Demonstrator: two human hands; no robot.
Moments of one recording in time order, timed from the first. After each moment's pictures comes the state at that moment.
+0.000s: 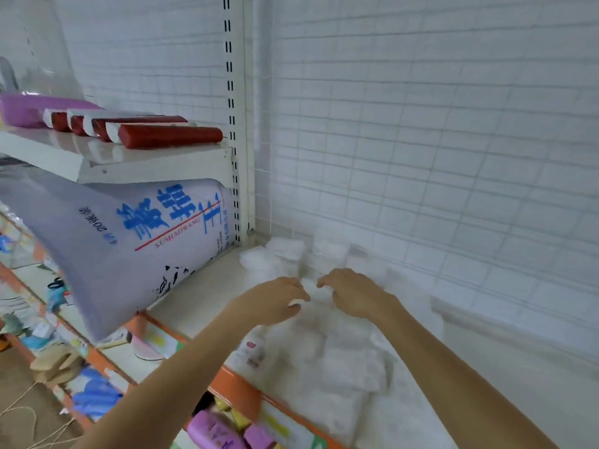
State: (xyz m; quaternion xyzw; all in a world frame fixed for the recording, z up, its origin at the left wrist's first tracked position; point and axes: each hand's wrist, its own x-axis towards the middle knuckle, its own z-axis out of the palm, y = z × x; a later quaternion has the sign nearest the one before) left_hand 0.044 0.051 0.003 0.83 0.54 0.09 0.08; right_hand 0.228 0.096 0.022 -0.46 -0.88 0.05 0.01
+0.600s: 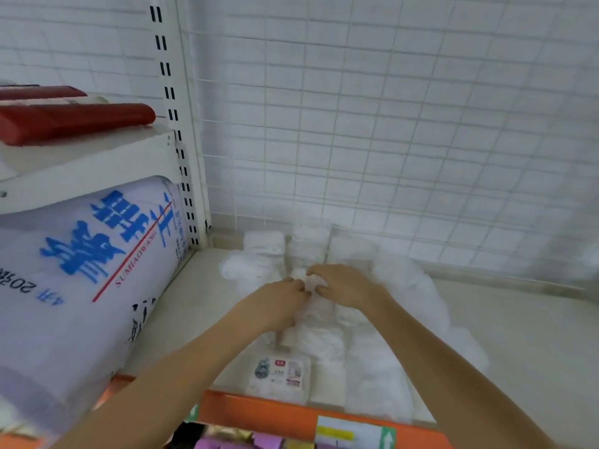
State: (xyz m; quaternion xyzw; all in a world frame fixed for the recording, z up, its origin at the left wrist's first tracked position) left_hand 0.023 0.090 -0.007 0.93 0.37 -0.06 0.00; right_hand 0.184 0.099 -0.001 -0.61 -0.79 0.09 0.00
